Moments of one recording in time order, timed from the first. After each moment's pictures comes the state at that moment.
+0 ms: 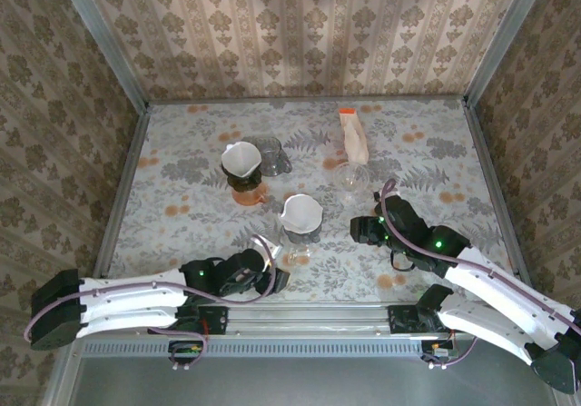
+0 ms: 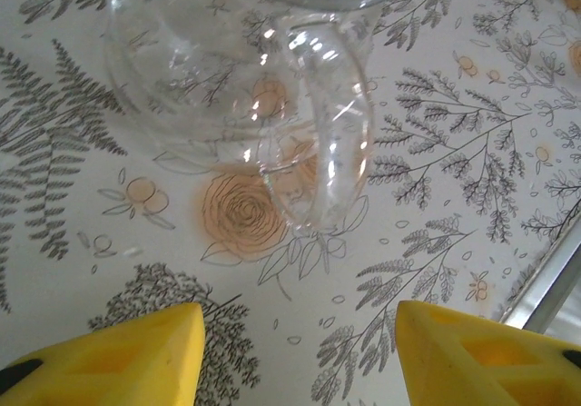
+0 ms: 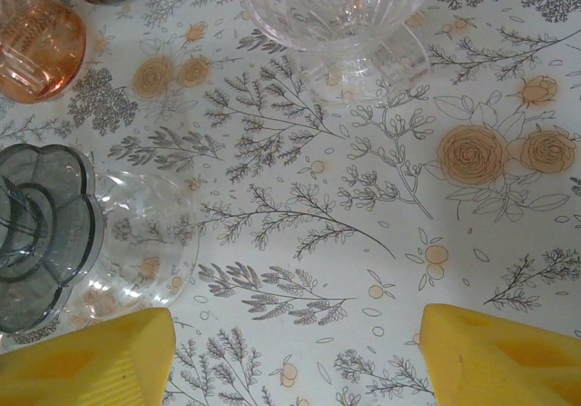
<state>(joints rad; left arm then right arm) -1.29 0.88 0.30 -0.17 -0.17 -0.54 0.70 0.82 0.66 -0.67 0.20 0.62</state>
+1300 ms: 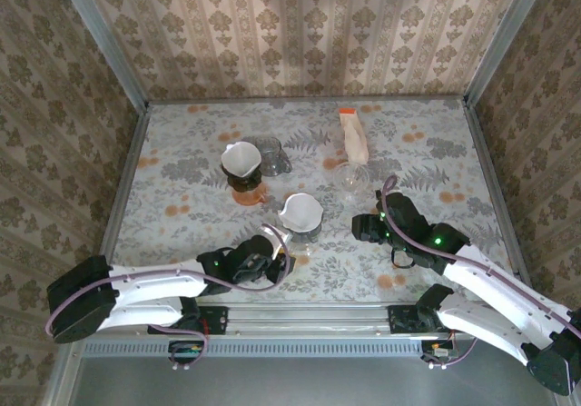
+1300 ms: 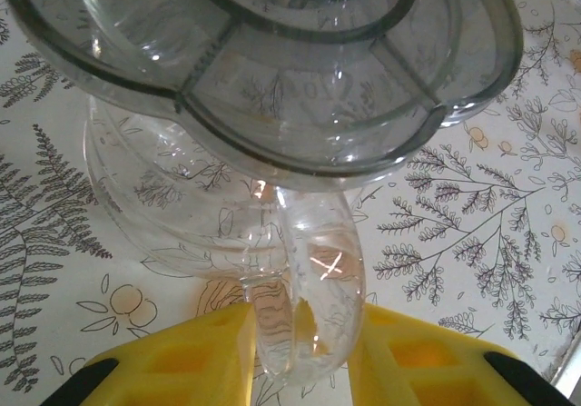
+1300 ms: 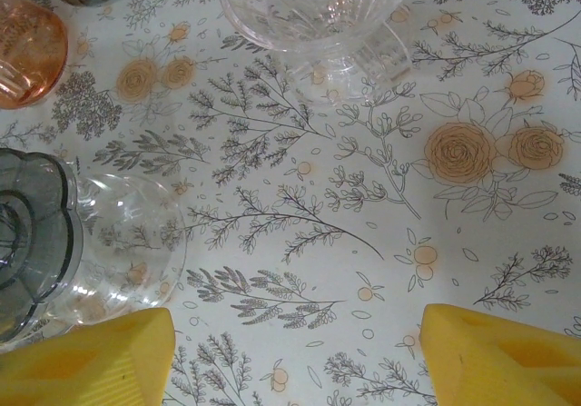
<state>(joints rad) -1.17 1.09 0.33 0.07 -0.10 -0.48 0.65 0.83 0.66 -0.67 0.17 0.61</state>
